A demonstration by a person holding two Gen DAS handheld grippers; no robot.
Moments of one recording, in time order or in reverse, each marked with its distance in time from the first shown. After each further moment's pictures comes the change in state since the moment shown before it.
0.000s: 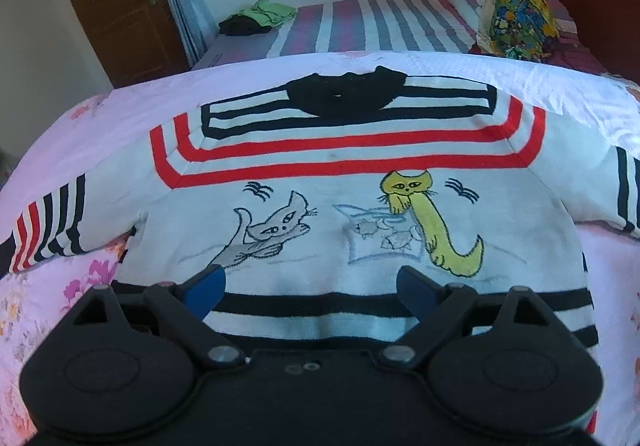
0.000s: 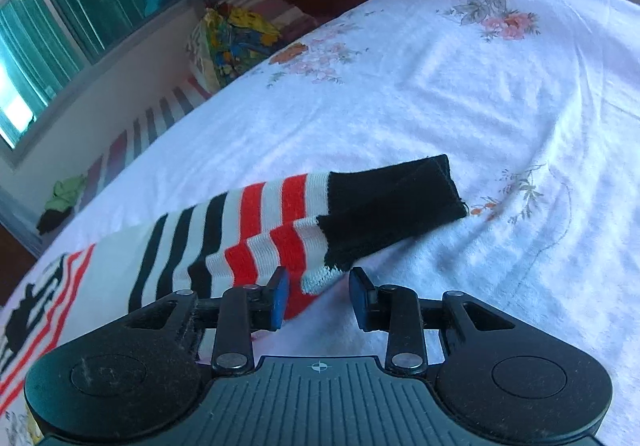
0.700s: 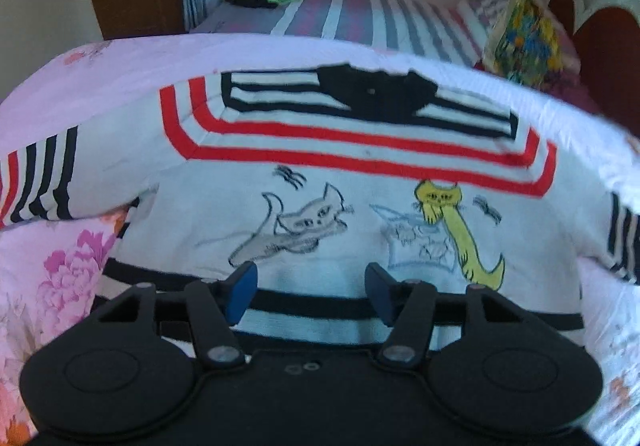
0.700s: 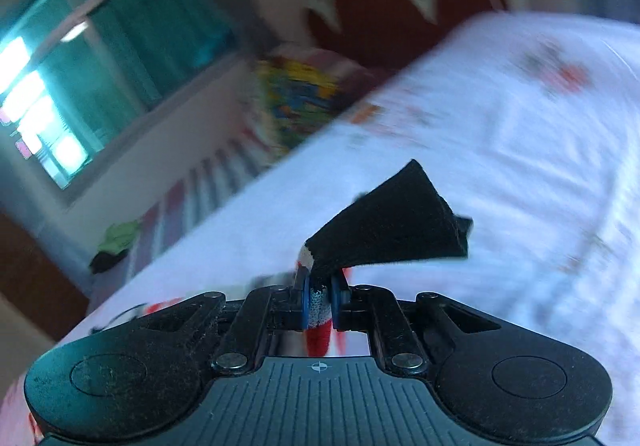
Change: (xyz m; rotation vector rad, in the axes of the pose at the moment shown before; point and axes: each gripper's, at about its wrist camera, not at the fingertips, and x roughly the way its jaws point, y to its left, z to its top) left arm 0.014 0.067 0.004 -0.138 0.028 -0.145; right arm -0.036 0.088 0.009 -0.097 -0.171 0.196
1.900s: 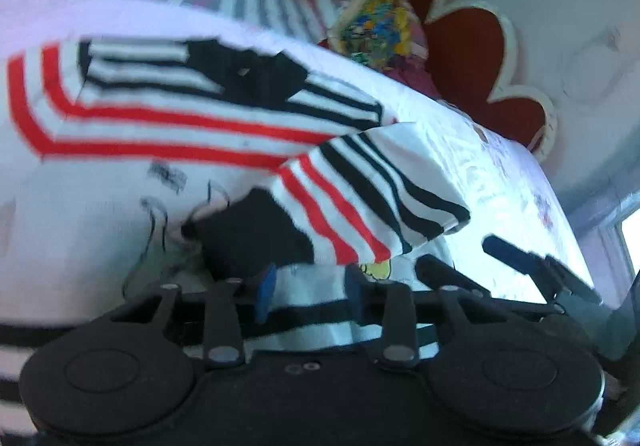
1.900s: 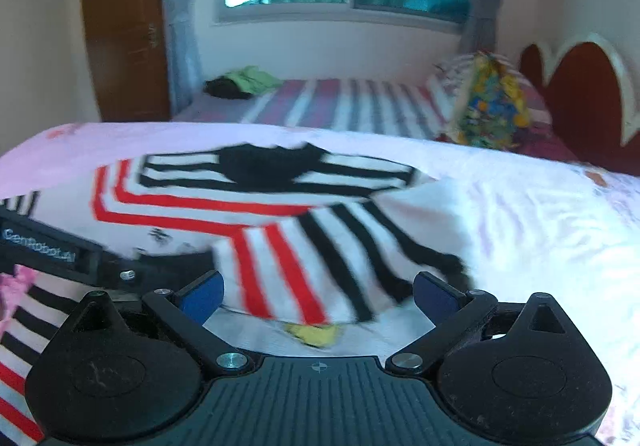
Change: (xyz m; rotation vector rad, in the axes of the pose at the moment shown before) left arm 0.055 0.046 0.022 0.008 0.132 -0.594; right arm -0.017 0.252 -0.189 -0.648 0.193 0.053
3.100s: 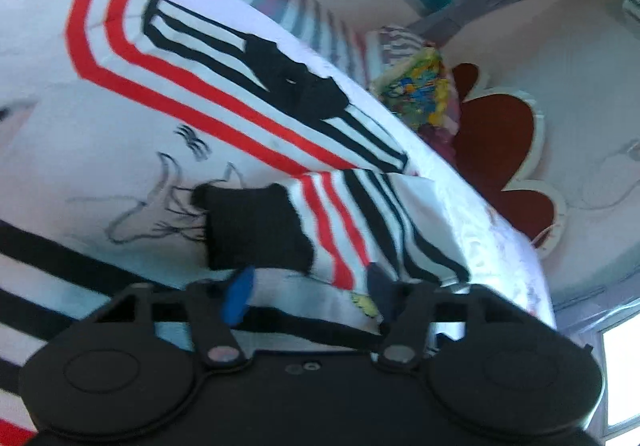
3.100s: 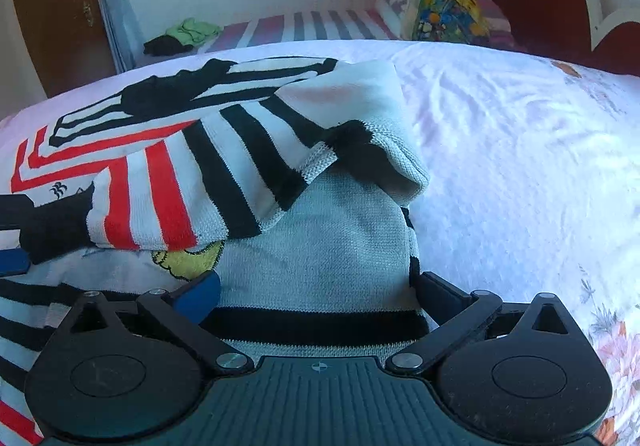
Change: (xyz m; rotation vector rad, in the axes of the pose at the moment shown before) left arm 0.009 0.008 -0.025 -0.266 -0.157 -0.022; right arm 0.043 -0.059 -0.043 0.174 0.151 -0.040
